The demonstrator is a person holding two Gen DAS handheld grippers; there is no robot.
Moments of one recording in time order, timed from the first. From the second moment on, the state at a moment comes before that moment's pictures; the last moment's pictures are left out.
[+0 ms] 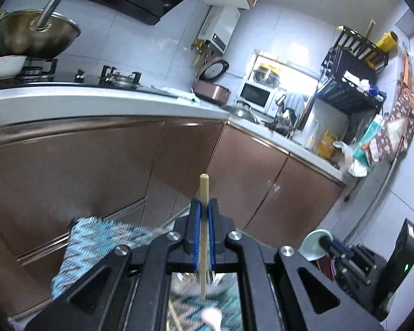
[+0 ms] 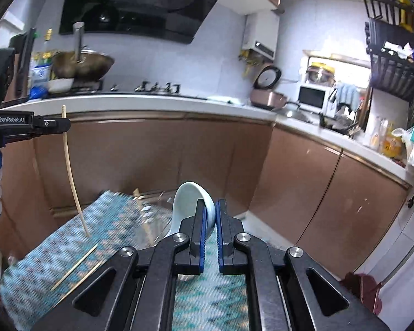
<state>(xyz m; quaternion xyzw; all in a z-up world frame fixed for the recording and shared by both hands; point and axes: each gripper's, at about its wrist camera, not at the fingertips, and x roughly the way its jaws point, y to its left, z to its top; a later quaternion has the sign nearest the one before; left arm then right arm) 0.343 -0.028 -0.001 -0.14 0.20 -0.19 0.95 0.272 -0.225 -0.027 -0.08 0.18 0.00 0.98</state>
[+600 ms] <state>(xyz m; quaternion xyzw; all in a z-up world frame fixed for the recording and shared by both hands) 0.437 -0.105 -0.102 -0.09 0.22 -0.15 0.96 0.374 -0.216 -0.113 -0.10 0.18 -0.04 0.98</state>
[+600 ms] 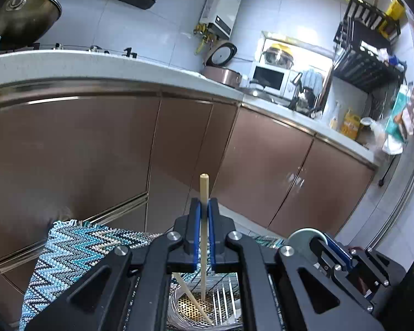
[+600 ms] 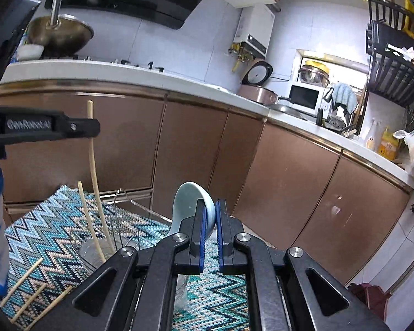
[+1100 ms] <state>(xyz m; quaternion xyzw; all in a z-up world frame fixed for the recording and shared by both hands) 0.412 -0.098 -0.109 -0.07 0.22 -0.16 0.96 0.358 -0.218 -0.133 -0.05 0.20 -0.03 0.98</state>
